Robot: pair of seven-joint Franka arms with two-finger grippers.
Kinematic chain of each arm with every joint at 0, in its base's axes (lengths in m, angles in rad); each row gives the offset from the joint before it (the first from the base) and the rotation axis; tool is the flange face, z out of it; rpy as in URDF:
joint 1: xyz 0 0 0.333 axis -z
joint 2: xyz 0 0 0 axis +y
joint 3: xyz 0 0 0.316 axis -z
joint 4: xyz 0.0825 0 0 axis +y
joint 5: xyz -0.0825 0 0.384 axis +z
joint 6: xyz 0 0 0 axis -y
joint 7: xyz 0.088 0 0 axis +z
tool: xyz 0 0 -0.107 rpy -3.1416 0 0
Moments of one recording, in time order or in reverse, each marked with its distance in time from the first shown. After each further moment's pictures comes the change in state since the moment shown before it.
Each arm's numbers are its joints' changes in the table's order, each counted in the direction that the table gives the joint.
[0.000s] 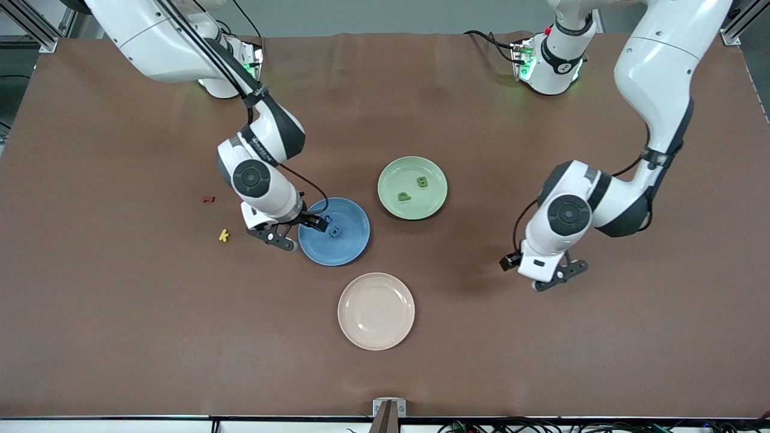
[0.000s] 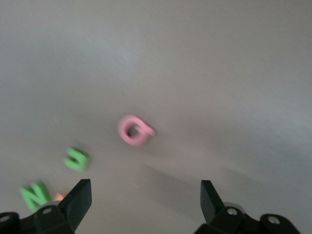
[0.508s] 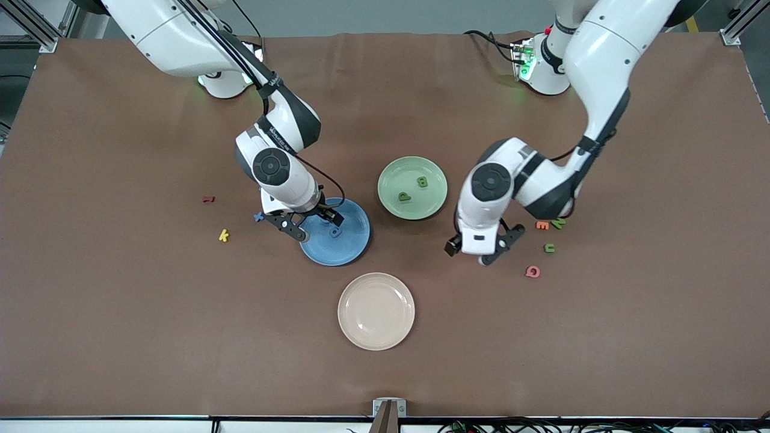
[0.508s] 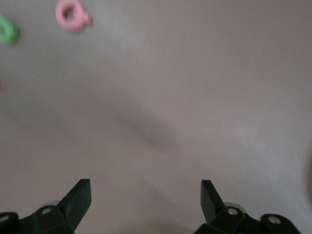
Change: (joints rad) left arm 0.208 -0.003 0.003 -0.008 -0.068 0.025 0.453; right arm -0.083 0.000 -0.011 -0.004 0.038 0.038 -0.309
